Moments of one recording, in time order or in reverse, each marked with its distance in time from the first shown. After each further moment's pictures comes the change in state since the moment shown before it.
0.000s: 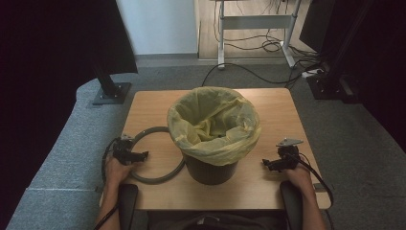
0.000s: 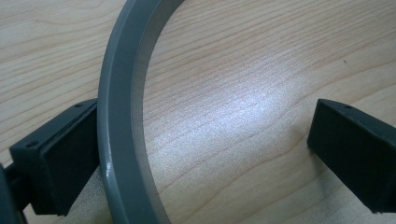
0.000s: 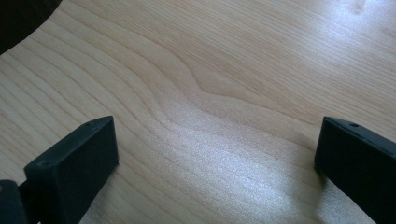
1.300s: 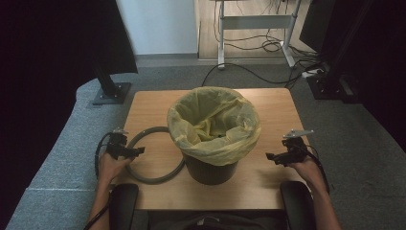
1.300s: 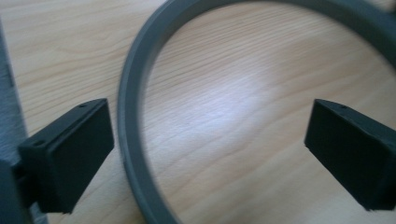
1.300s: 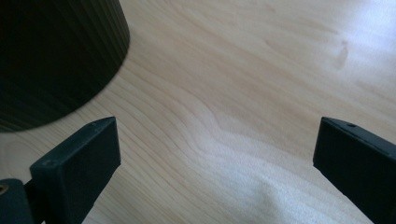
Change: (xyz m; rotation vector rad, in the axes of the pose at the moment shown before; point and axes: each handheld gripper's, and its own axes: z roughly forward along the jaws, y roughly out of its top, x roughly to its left) left arm 0.003 0.023 -0.043 0.004 -0.099 -0.025; right arm -0.004 0.035 -0.046 -0.045 0.103 0.022
